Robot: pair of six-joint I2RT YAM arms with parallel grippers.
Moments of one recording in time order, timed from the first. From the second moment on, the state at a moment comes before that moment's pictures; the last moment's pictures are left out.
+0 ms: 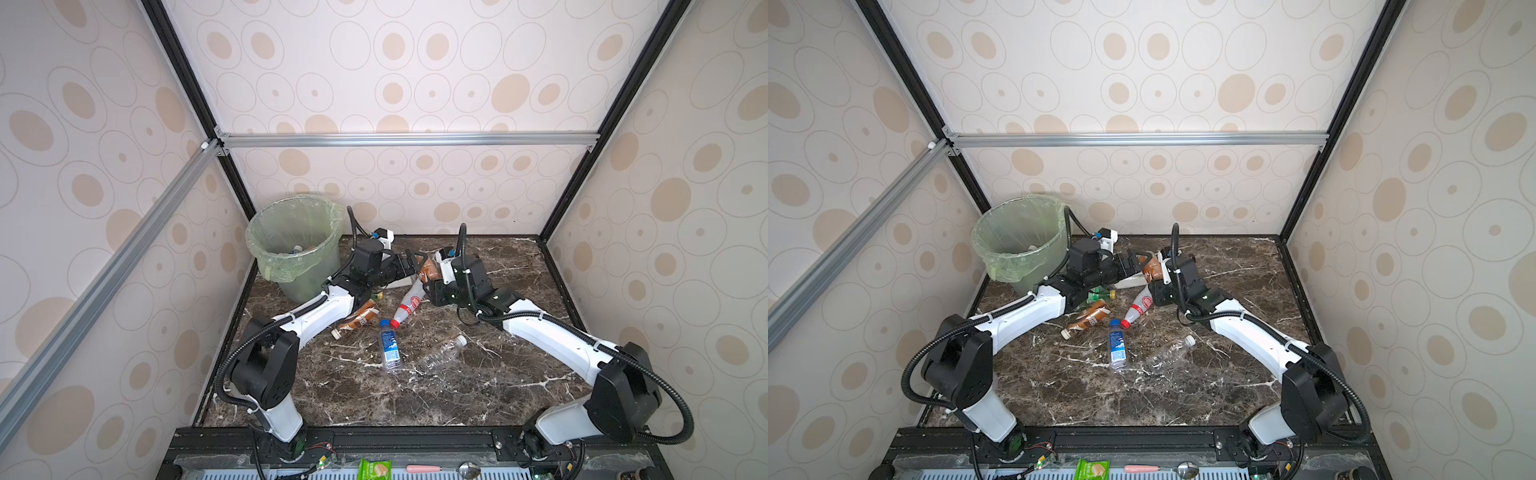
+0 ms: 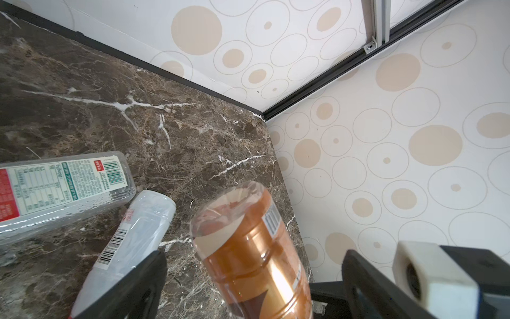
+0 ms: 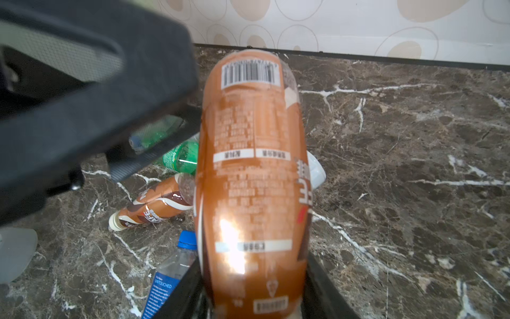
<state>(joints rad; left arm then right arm) -0.54 1.69 1.23 0.15 0.34 -0.85 0.59 1.45 1.12 -0.27 0.01 0.30</state>
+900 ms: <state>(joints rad) -0.54 1.71 1.25 0.29 0.34 -0.93 0.59 1.44 1.16 -0.17 -0.08 0.32</state>
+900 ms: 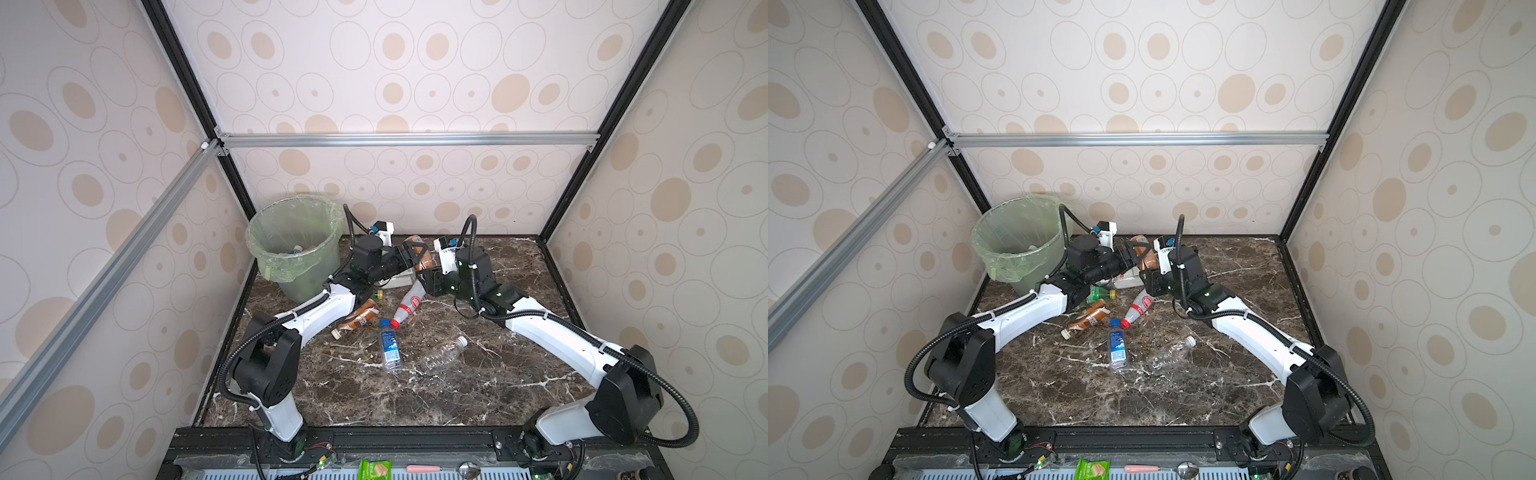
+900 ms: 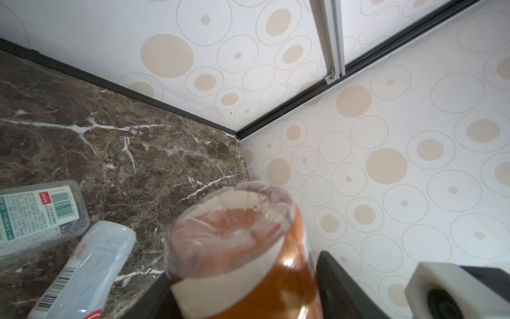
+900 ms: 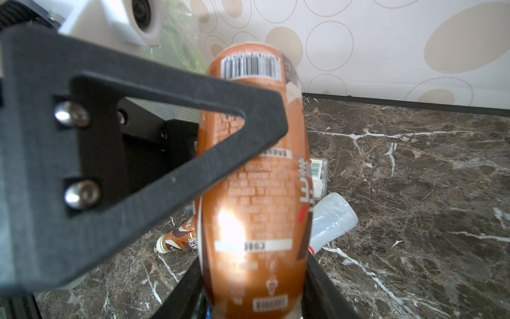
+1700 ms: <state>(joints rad) -0.54 1.71 1.29 0.21 0.29 -0.85 0.60 1.43 1.15 -0.18 -0.08 0.31</state>
